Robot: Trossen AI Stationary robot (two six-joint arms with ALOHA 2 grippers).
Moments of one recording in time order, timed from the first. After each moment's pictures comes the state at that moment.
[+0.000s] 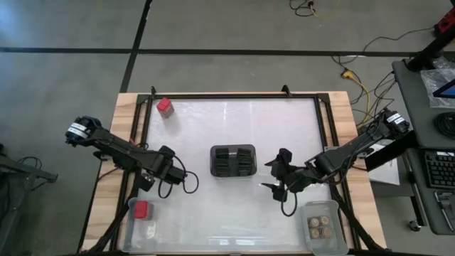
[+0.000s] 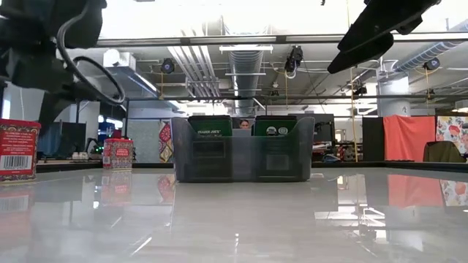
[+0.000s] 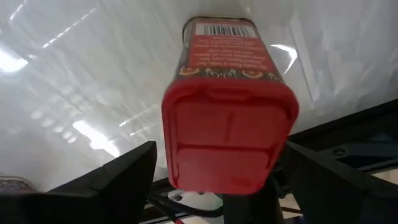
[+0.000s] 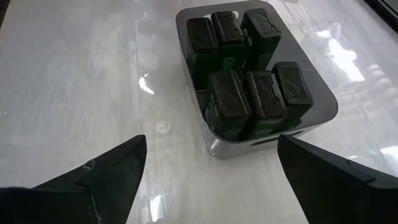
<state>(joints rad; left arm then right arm) -0.35 1.41 0.84 -1.33 -0.09 0.17 0.48 1.30 0.85 -0.38 0.50 0.47</state>
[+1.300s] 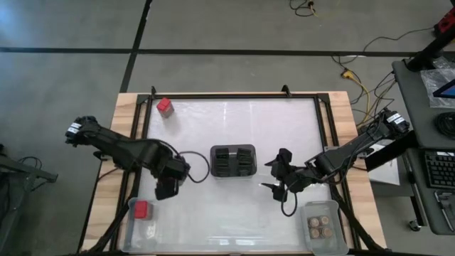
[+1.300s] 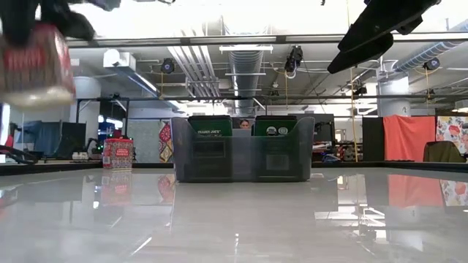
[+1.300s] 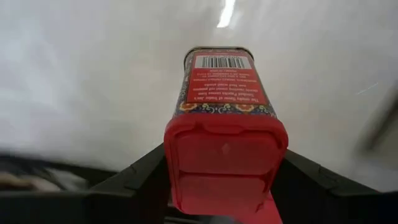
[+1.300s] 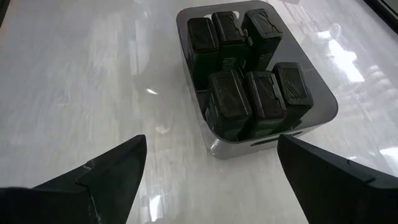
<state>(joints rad) -0.36 1.41 1.28 -1.43 0.07 -0.59 0.48 1.30 0.85 -0.38 0.50 0.47</state>
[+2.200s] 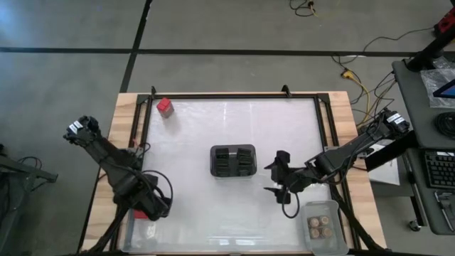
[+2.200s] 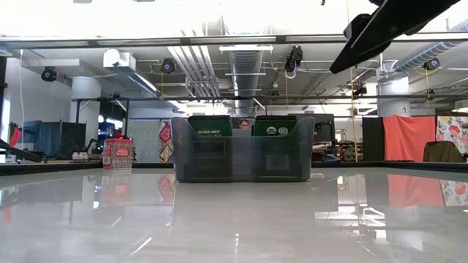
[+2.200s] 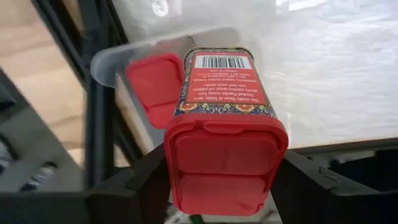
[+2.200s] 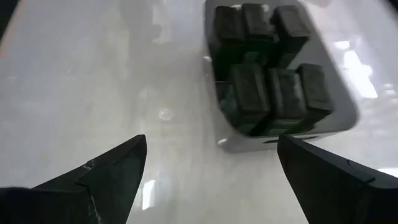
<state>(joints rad) -0.76 1.41 1.25 -1.33 0.27 -2.12 0.48 1.30 0.85 -0.39 0.42 0.35</state>
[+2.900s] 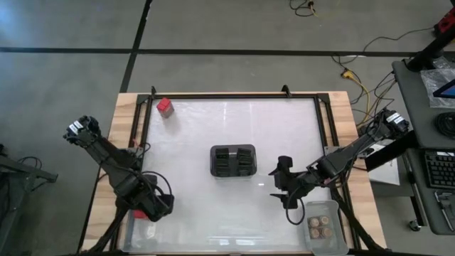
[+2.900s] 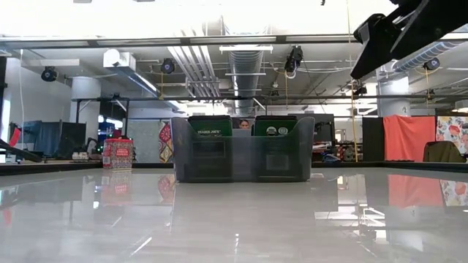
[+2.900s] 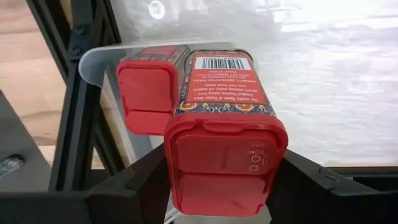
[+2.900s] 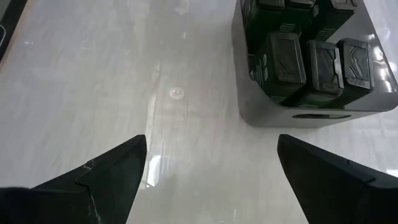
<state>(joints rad) -0.77 1.41 1.21 -1.28 0.22 -2.25 0.54 1.30 0.85 -0.47 0.35 0.35</state>
